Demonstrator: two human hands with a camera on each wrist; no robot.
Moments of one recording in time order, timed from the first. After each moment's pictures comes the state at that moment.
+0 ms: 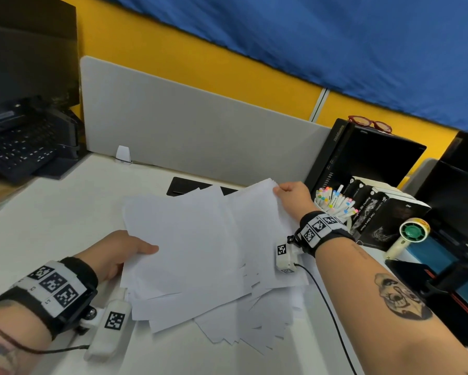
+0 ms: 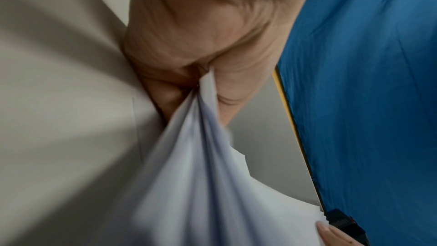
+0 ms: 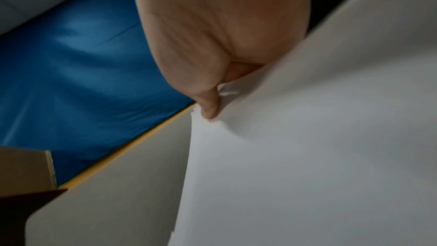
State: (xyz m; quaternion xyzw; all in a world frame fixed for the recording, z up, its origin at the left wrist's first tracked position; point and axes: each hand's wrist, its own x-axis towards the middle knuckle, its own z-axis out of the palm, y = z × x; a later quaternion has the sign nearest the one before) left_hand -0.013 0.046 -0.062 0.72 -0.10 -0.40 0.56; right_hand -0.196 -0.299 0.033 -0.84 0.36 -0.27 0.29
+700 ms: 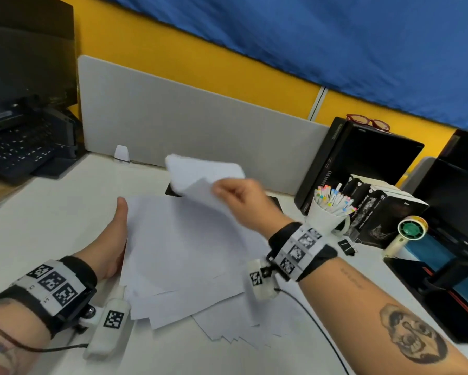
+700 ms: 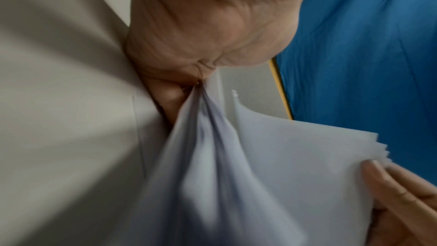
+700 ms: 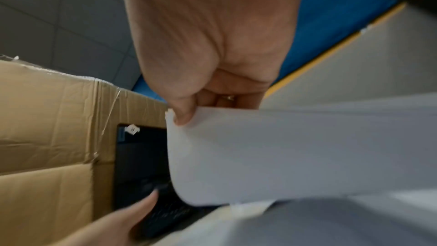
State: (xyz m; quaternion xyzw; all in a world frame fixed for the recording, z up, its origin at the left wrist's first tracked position) left_hand -0.017 0.042 -0.050 0.63 -0.03 -0.41 0.66; right_hand -0.175 -0.163 0.051 -0.93 0.05 -0.26 0.27
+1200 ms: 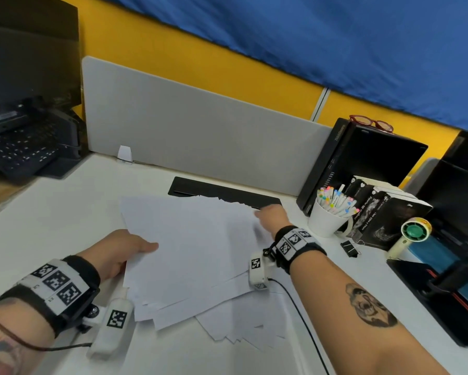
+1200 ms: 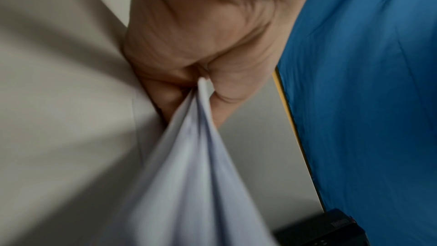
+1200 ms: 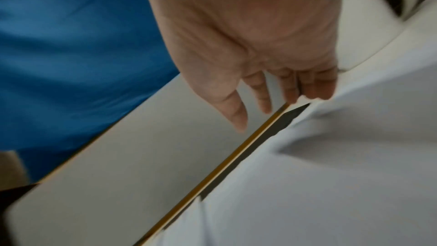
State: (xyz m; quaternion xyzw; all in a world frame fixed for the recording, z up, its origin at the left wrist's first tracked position) left_hand -0.011 0.046 -0.066 0.72 -0.10 -0.39 0.57; right_hand -0.172 -0.251 -0.009 -0.80 0.50 -0.13 0.32
